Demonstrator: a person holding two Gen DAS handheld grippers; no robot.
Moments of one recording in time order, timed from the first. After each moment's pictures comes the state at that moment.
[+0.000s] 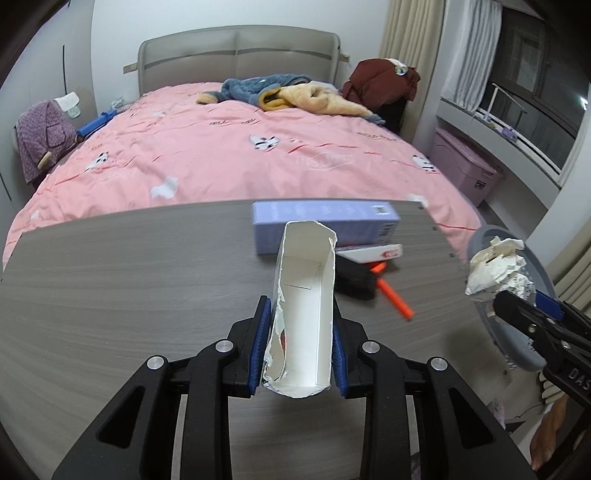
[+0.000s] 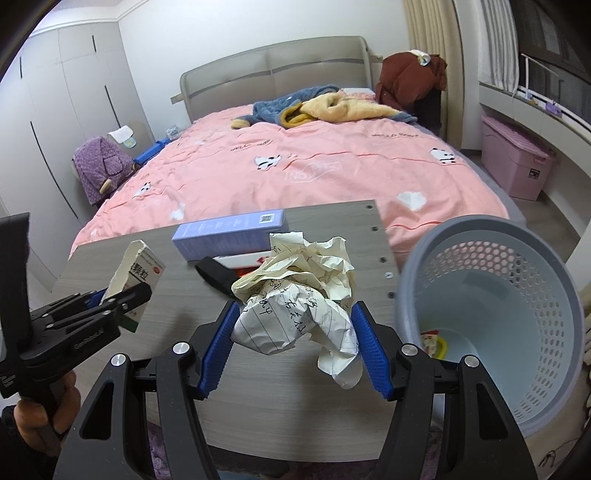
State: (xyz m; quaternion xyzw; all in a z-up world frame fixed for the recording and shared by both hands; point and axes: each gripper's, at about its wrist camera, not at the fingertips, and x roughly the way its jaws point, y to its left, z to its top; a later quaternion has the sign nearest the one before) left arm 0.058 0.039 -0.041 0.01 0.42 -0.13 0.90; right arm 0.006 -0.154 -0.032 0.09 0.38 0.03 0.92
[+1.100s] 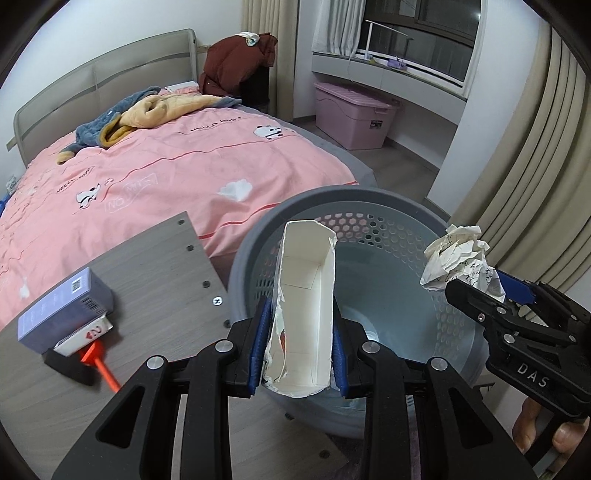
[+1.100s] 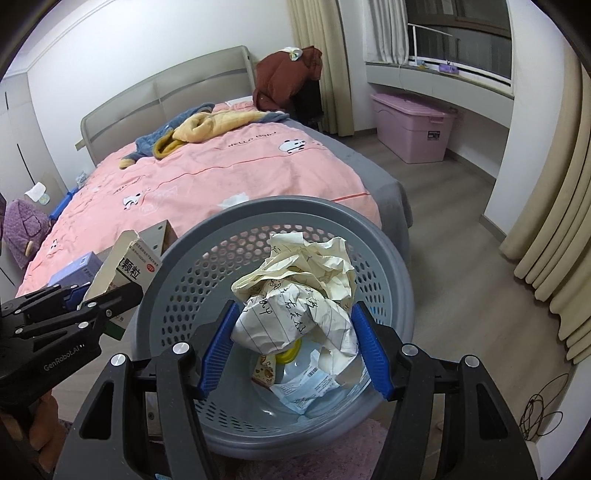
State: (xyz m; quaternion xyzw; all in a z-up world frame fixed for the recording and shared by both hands) left arm 0.038 -0.219 -0.043 0.13 0.42 -0.32 0.84; right arm -0.052 -0.363 -0.057 0.15 0.37 -0.15 0.90
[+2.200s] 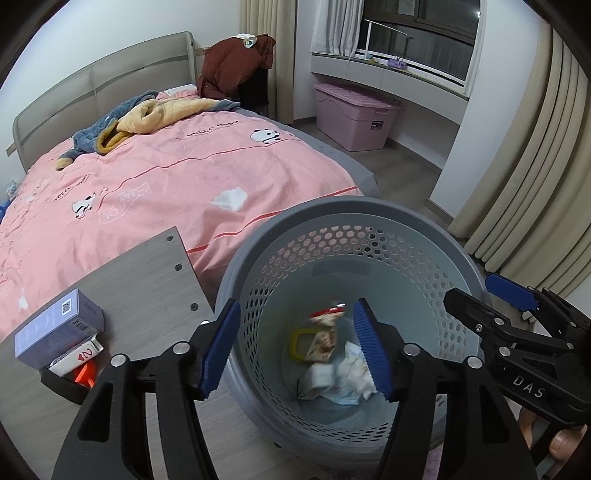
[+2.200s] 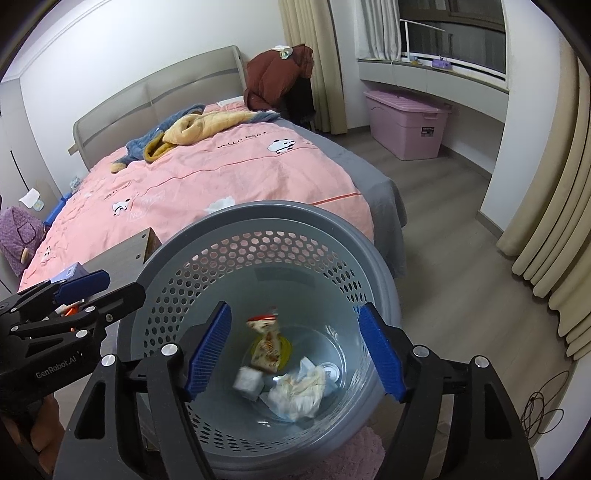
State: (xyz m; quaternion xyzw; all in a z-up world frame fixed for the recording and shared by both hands) left arm 0.047 -0.239 -0.041 0.13 0.41 -0.31 0.85; right arm -0.047 -0.381 -0.060 0.16 0.37 -0.16 0.90
